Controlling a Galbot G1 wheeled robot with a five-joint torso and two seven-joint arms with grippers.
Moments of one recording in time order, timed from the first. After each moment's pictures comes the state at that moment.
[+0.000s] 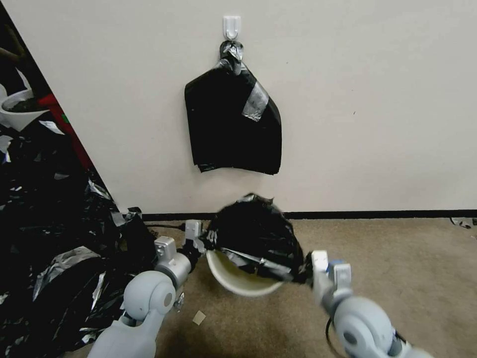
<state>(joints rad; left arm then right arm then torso) 1.31 -1.32 -0.37 -1.99 -0.55 0.44 0.08 -1.45 1.05 0.08 2.17 0.91 -0.54 0.52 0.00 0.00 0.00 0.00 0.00</state>
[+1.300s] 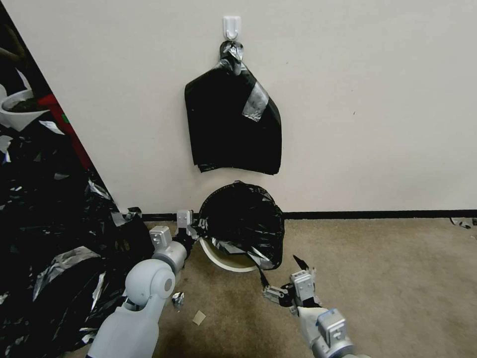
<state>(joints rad) 1.23 -1.32 -0.39 -1.94 -0.54 0.49 -0.03 -1.63 1.01 0.04 2.21 0.04 -0.16 0.28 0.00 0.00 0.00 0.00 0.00</state>
